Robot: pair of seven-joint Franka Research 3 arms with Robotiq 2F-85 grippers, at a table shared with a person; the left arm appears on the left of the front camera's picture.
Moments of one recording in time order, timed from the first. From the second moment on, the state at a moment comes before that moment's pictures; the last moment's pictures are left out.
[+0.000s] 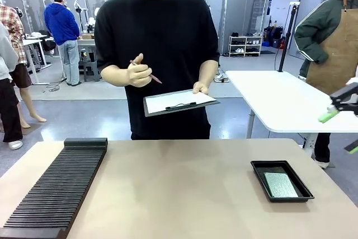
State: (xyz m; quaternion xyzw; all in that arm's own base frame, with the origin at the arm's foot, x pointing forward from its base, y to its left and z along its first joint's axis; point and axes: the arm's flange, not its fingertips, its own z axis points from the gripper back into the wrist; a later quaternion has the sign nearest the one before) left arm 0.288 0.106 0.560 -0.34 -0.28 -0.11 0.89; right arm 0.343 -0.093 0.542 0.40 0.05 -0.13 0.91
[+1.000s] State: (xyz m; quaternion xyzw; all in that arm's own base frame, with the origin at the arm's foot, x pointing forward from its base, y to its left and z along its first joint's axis) left arm 0.288 0.106 0.560 -0.34 -0.28 -0.11 0.89; right arm 0.218 -0.154 0.525 0.52 -0.03 -0.13 0.85
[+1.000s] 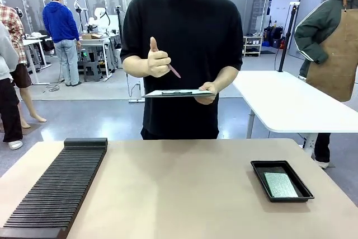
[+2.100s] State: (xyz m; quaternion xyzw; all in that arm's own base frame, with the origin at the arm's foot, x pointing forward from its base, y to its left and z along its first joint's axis) left arm 0.288 0.106 0.560 -0.34 -0.28 -0.11 0.89; right arm 0.218 -0.157 0.534 0.51 -0.04 -0.13 0.85
